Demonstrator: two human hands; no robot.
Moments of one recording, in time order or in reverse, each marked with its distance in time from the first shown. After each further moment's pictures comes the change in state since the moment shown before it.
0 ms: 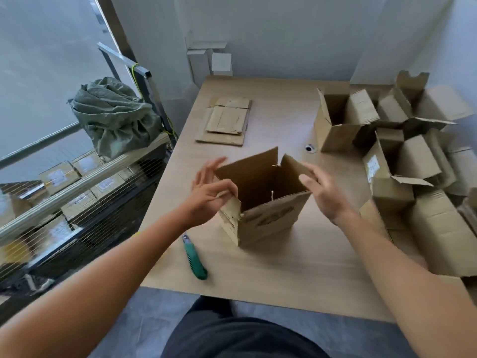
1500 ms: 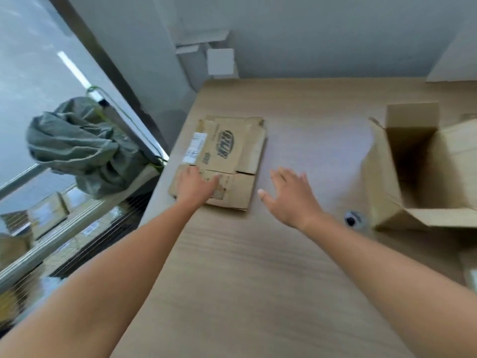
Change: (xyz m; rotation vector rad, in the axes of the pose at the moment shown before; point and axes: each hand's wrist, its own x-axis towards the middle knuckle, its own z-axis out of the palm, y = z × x) left_hand 0.383 -0.224 0.035 0.311 0.141 -0.834; right_hand 0.398 0.053 0.048 -0.821 -0.259 -0.117
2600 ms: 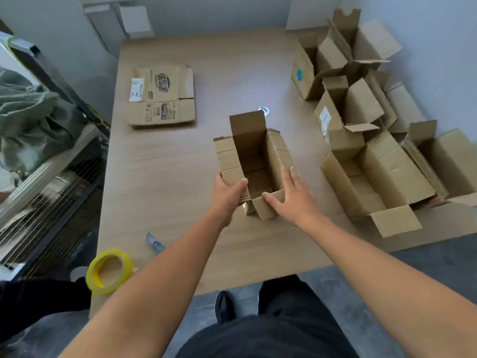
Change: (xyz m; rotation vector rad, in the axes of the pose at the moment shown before) left_hand -0.404 -0.068 0.047 -1.094 -0.631 -0.003; right_hand -0.427 -0.060 0.088 0.004 0.074 0.575
